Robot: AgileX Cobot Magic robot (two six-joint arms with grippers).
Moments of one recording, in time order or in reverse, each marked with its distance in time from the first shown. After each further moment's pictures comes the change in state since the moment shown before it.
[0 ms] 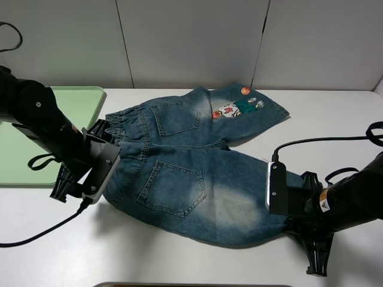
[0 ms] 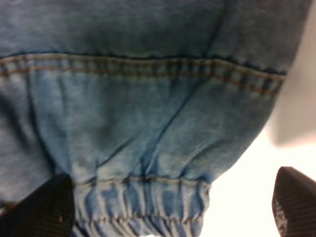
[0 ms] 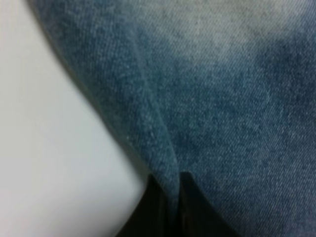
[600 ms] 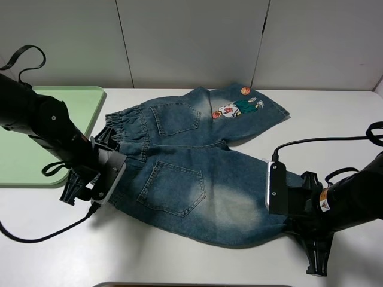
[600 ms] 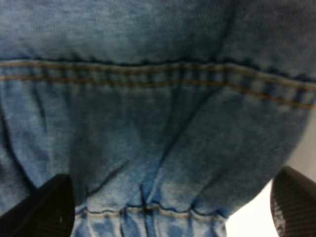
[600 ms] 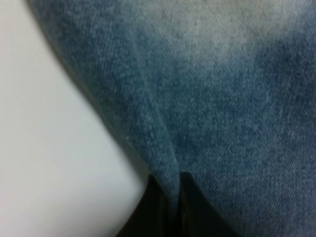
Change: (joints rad) left arm 0.000 0.103 -0.001 0.001 -0.124 0.014; right arm 0.000 0.000 0.000 0.000 -0.002 0.000
